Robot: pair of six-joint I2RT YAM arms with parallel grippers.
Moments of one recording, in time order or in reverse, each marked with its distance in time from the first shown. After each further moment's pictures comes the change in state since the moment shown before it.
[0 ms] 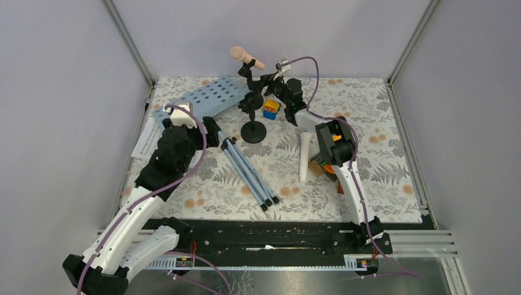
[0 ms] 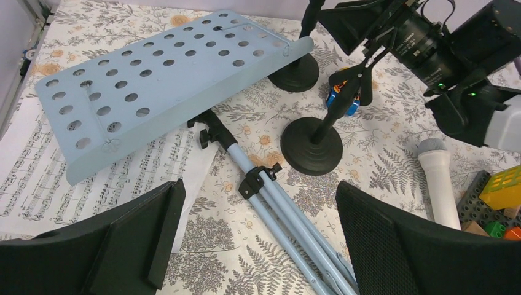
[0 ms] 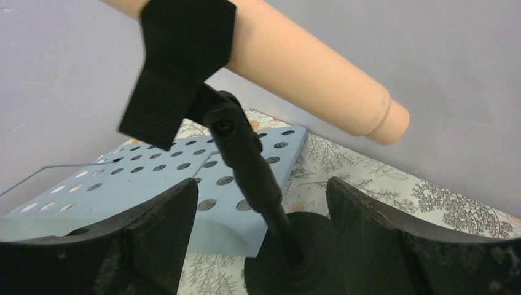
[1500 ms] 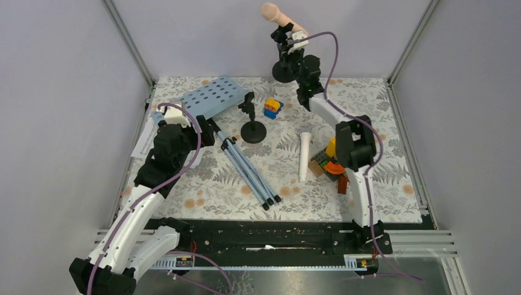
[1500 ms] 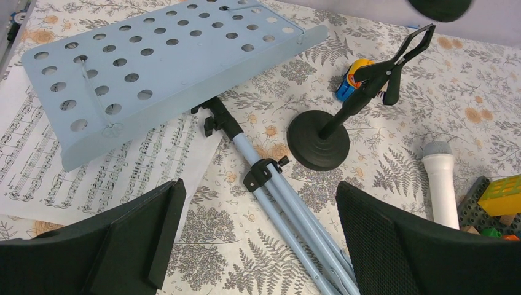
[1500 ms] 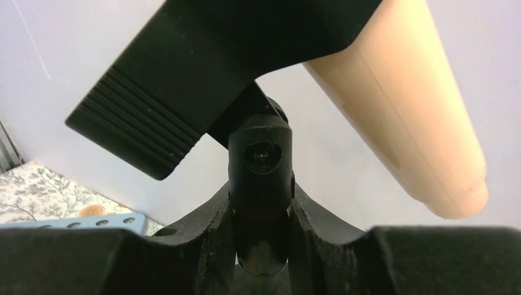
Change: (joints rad) left arm 0.132 0.011 -0.026 -0.009 0.109 -0.061; right arm -0.044 -0.174 0.089 -0.138 0.295 -0.457
